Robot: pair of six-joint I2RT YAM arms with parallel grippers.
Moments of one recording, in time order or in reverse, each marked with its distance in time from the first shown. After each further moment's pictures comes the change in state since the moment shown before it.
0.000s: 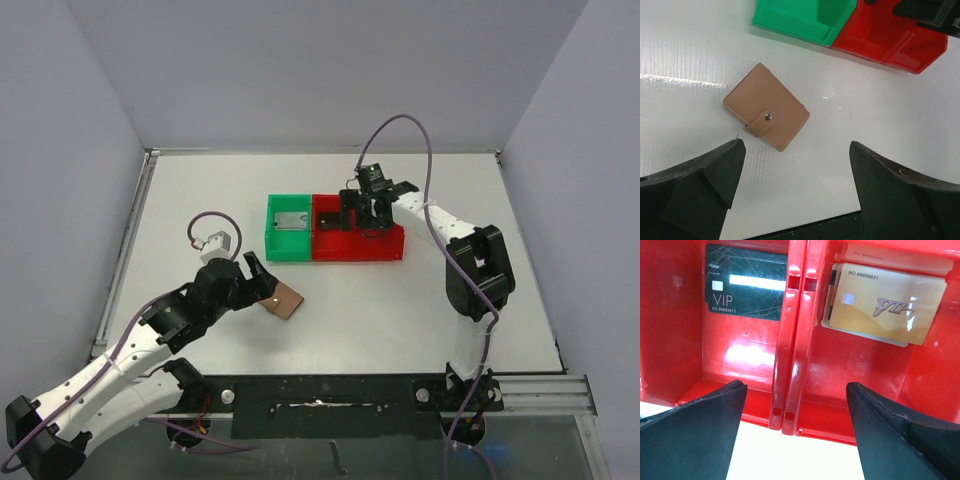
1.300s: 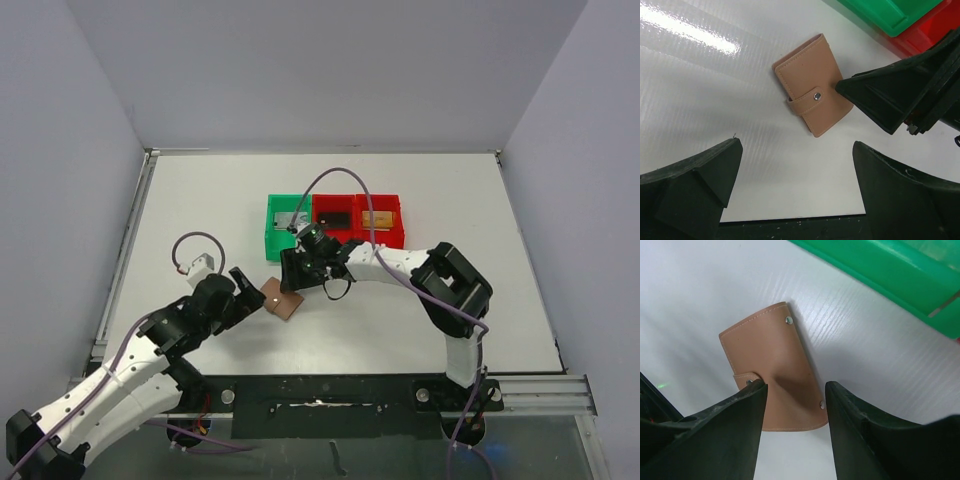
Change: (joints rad) left arm 0.034 -0.095 -0.117 -0.144 -0.025 -0.212; right arm 0.394 -0.013 -0.273 0.389 -0.263 0.226
